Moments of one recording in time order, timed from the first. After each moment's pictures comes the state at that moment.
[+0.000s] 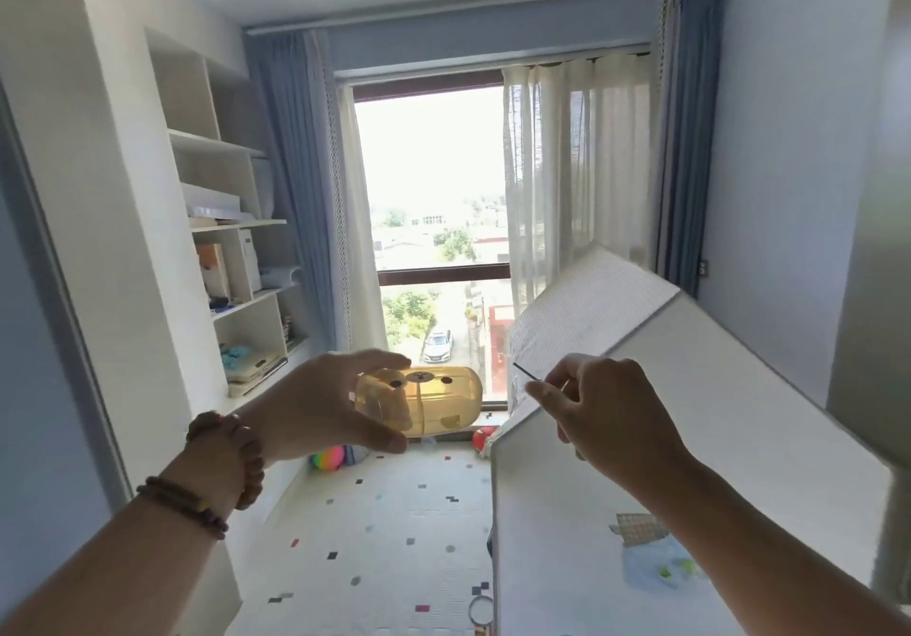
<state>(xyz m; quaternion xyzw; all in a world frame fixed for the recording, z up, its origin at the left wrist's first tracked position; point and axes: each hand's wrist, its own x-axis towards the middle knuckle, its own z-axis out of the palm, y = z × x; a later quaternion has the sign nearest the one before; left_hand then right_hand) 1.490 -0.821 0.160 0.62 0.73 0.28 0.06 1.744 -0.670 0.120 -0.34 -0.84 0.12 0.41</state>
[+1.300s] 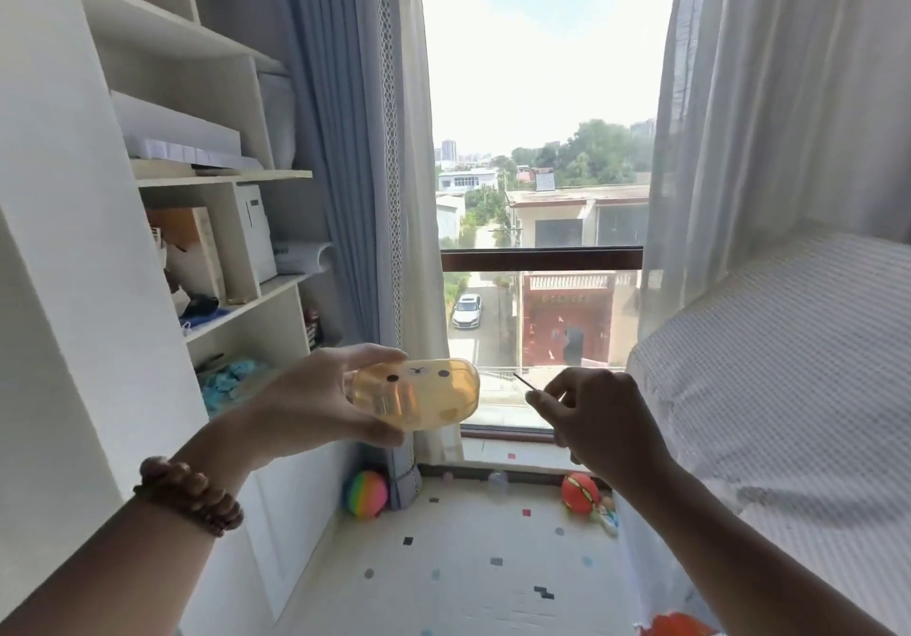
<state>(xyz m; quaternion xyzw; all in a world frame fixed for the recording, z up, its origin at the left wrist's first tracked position) 0.848 -0.440 0.109 0.58 0.73 0.34 0.15 1.082 -0.245 0.058 -0.34 -0.85 0.19 0.36</state>
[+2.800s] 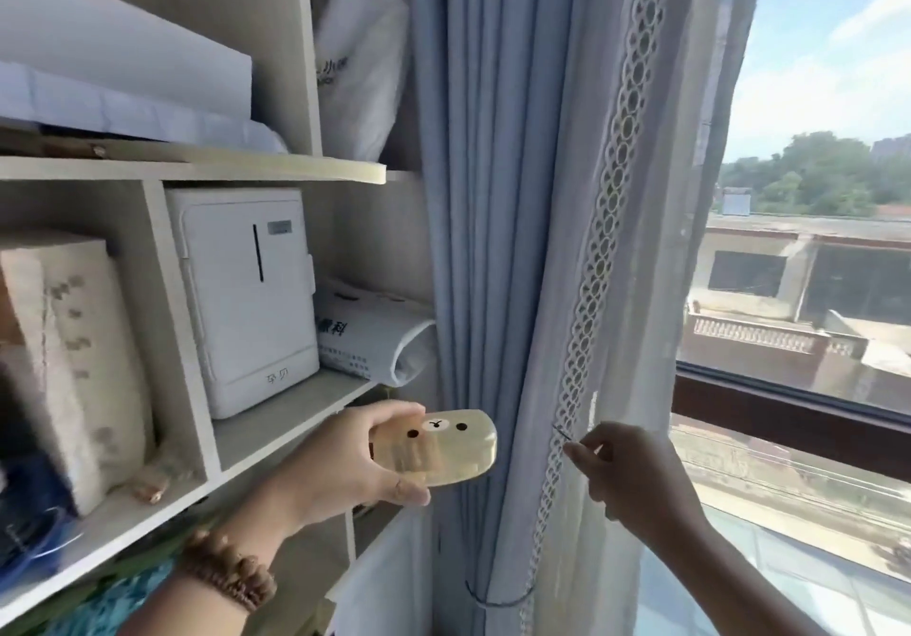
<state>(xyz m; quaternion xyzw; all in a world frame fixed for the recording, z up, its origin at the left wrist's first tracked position) 0.154 0.021 0.057 0.37 0.82 0.42 0.09 0.302 0.293 0.036 -0.26 -0.89 0.29 0.24</state>
